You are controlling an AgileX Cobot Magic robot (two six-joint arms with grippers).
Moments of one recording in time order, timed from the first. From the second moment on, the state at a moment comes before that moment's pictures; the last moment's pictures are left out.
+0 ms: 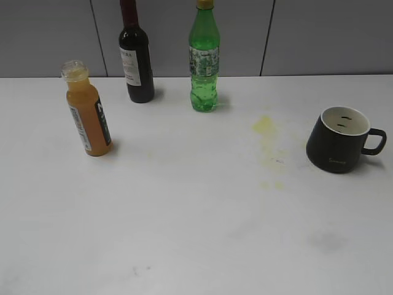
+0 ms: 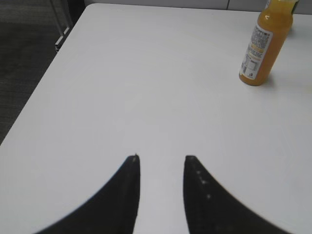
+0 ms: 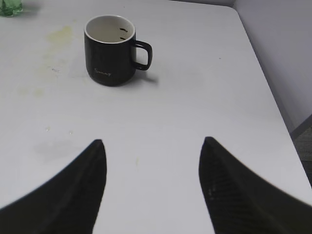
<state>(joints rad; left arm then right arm) 0.03 -0.01 -0.48 0.01 1.08 0.08 0.06 0.00 -0.41 -0.06 0.94 0.00</state>
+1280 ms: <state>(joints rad) 0.03 -0.01 -0.48 0.01 1.08 0.08 0.06 0.10 -0.42 -0.05 0.50 0.02</state>
